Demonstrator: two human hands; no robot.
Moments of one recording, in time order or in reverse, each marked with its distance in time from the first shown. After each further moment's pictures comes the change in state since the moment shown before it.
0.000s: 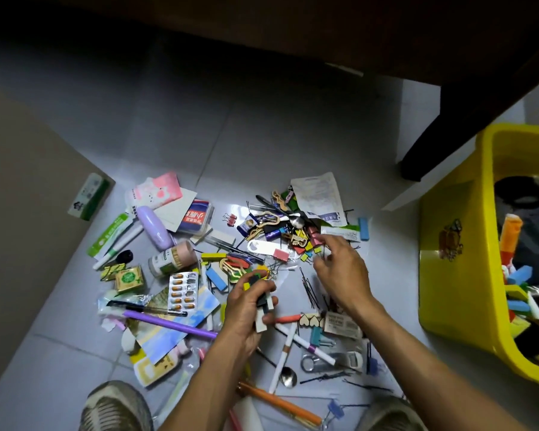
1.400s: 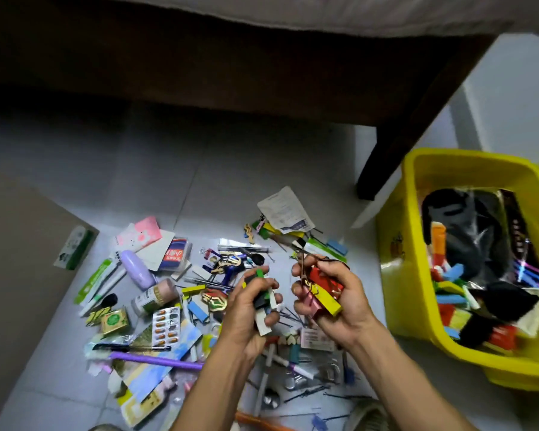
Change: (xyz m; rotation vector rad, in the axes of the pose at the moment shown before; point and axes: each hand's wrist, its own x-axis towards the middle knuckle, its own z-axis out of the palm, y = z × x) left_hand -0.064 0.027 0.081 -0.038 -0.203 0.056; right_hand -0.055 -0.027 -0.085 1.740 -0.447 0.252
